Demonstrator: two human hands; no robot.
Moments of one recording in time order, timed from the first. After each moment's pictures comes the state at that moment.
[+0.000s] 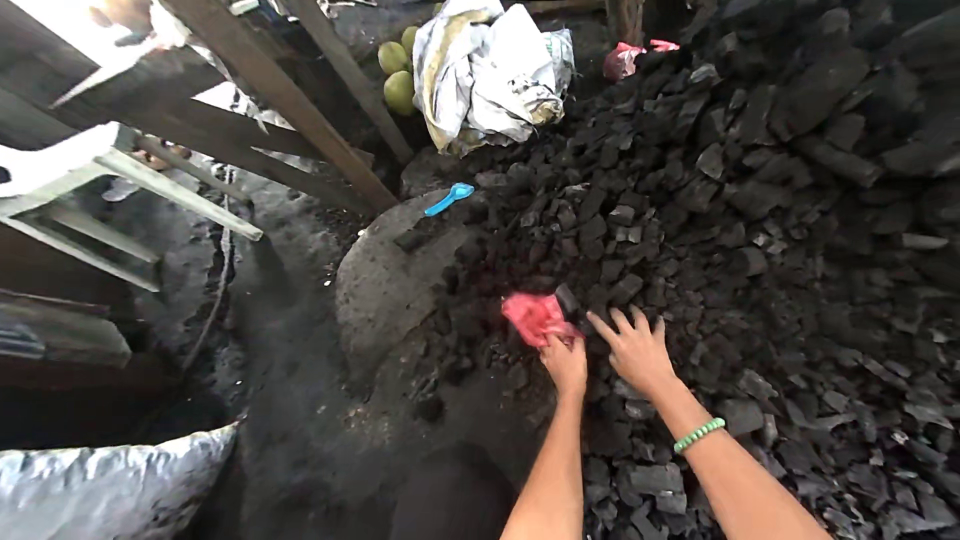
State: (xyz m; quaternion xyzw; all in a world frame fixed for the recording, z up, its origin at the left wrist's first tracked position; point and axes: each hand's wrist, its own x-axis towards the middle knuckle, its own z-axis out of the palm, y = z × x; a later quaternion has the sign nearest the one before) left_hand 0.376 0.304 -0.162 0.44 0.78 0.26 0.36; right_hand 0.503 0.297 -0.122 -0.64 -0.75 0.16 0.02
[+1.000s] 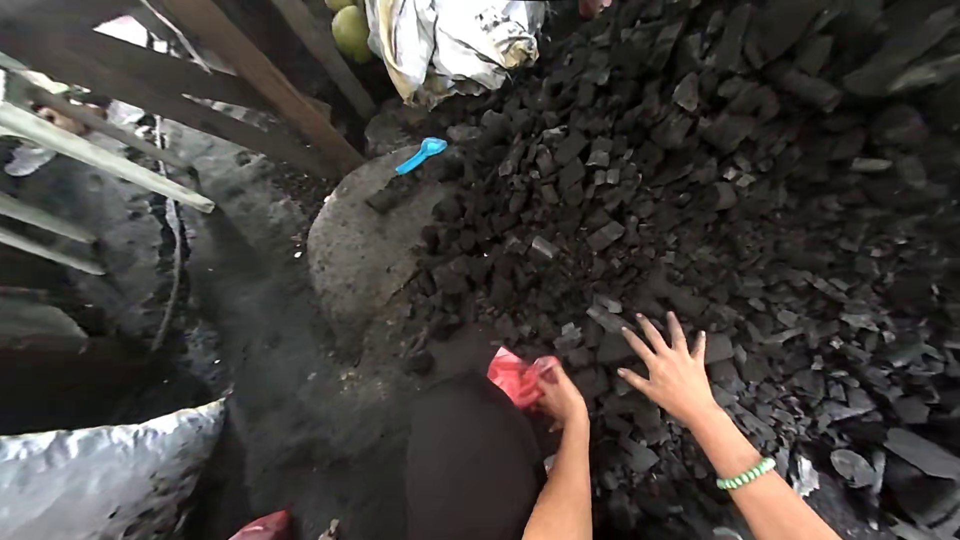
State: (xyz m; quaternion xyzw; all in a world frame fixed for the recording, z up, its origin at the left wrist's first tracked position) left_hand 0.383 0.162 -0.194 0.17 0.87 0.24 0.40; right_hand 0.547 0.148 -0.143 -0.68 -0.72 0.12 0.05
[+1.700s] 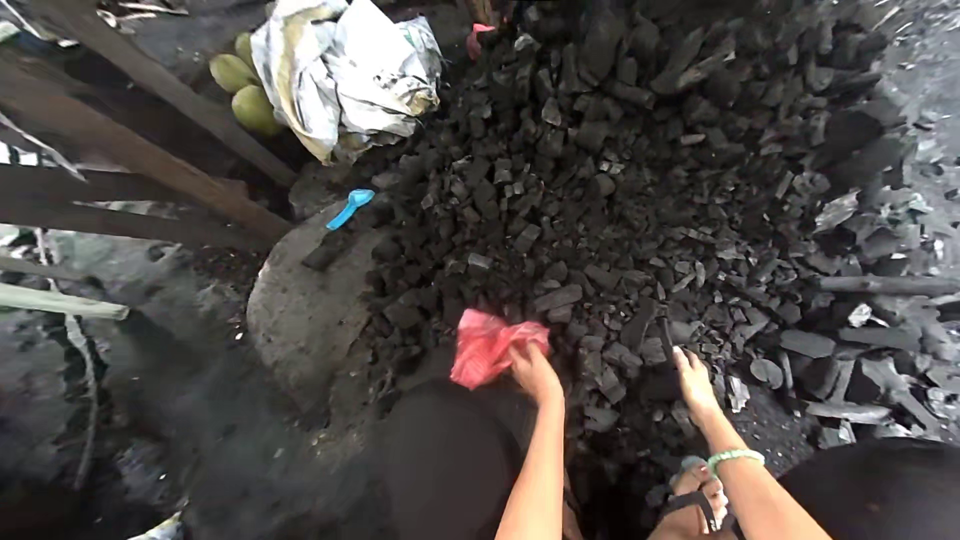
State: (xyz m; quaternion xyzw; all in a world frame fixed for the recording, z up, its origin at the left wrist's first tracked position) left_hand 0.397 0.150 -0.128 0.37 0.73 0.36 0.45; right_hand 0.606 0.029 -0.165 -0.85 -0.11 0.38 0.35
